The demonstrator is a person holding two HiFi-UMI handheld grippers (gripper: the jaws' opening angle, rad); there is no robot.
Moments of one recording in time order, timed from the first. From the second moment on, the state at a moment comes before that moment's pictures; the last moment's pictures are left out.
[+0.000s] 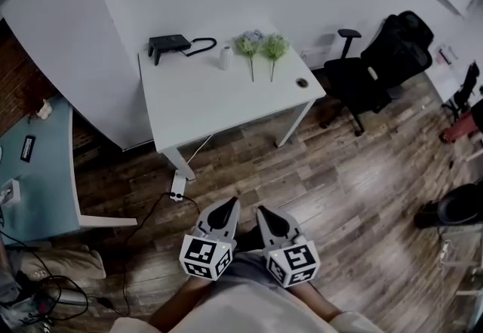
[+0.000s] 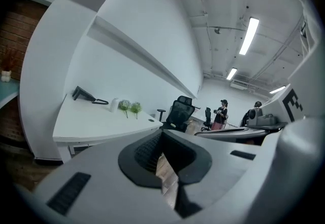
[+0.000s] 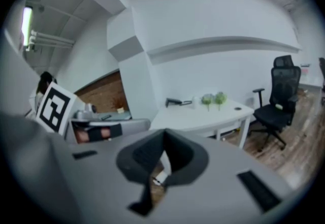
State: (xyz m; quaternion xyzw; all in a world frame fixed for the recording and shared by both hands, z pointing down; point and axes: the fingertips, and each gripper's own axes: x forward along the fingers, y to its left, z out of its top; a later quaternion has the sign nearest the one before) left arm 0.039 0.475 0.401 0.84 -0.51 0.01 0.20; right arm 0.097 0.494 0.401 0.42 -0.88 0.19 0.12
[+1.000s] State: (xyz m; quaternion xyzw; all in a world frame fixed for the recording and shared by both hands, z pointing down) left arm 0.043 0.422 0.424 0.83 -0.51 0.03 0.24; right arm 0.095 0.436 0.419 0.41 -0.88 0.22 0.13
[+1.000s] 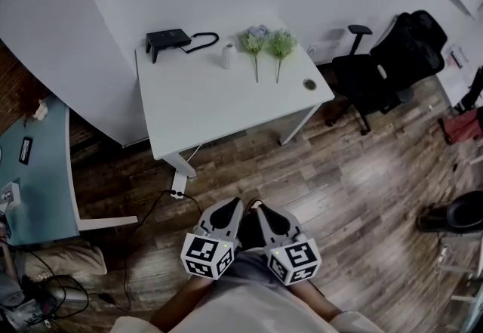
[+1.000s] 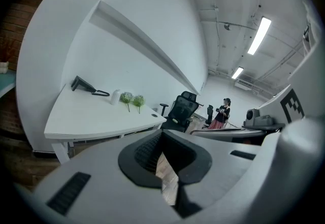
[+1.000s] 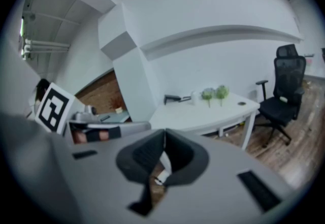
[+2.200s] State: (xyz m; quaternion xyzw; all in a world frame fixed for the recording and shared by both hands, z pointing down) left arm 0.084 0.221 0.408 0.80 -0.55 0.06 0.21; right arm 0.140 0.239 0.402 0.38 -0.89 0.21 0.12
